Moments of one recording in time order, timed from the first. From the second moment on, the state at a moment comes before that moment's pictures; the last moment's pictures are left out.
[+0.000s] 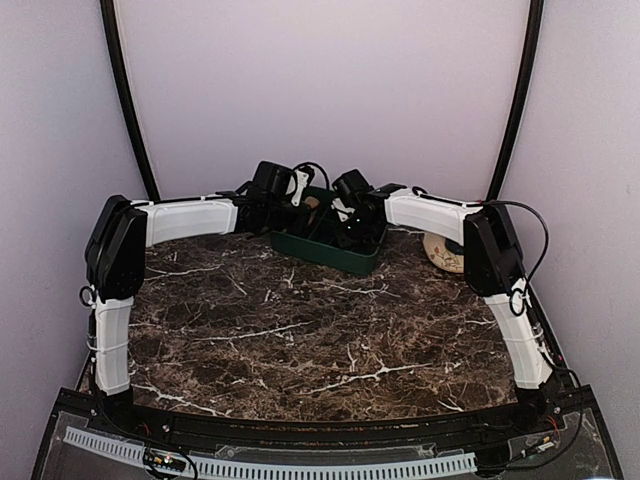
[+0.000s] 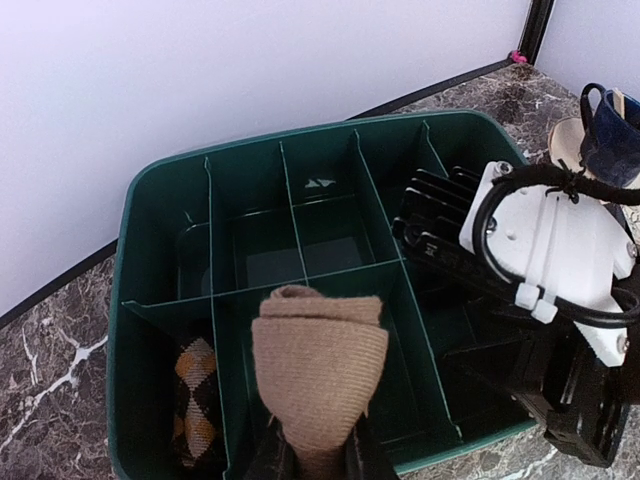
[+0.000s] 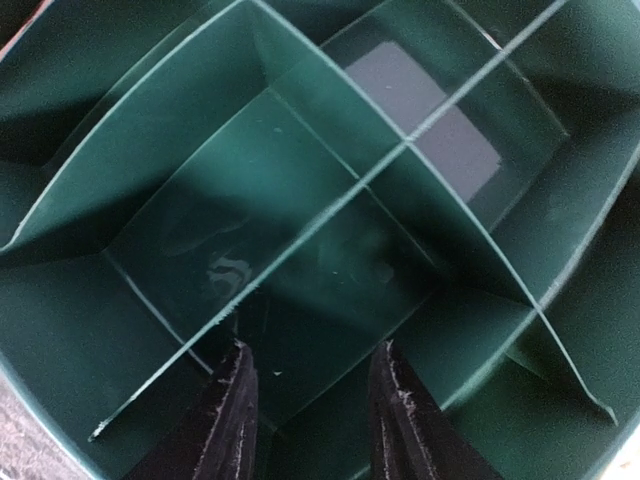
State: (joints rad) left arm -0.63 2.10 1.69 -0.14 -0.12 -0.01; right arm 0.67 2.39 2.10 -0.67 0.15 0.16
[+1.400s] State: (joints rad) left arm -0.73 2.00 1.46 -0.15 -0.06 0.13; right arm 0.87 1.93 1.50 -0.56 0.12 0.31
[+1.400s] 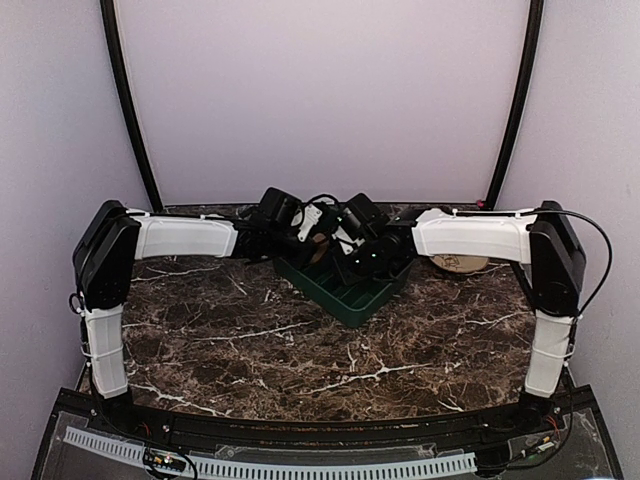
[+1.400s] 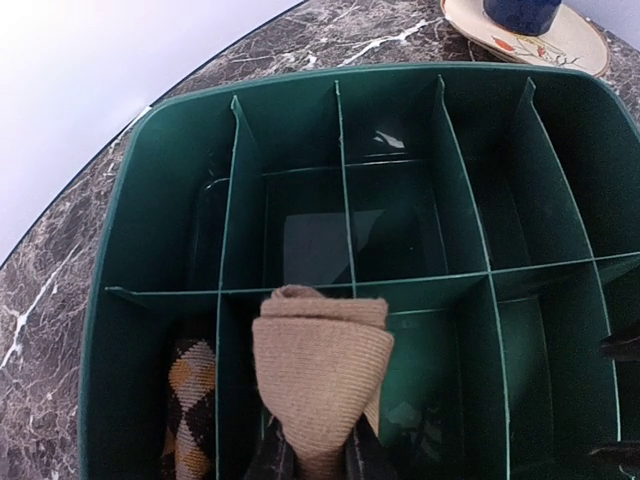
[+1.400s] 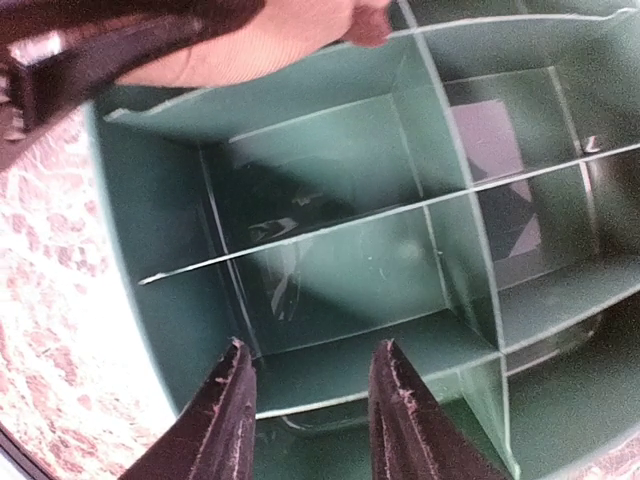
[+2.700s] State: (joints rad) left arm -0.73 2.07 1.47 -0.15 -0.17 0.15; right arm 0.84 1.73 1.34 -0.54 0.24 0.35
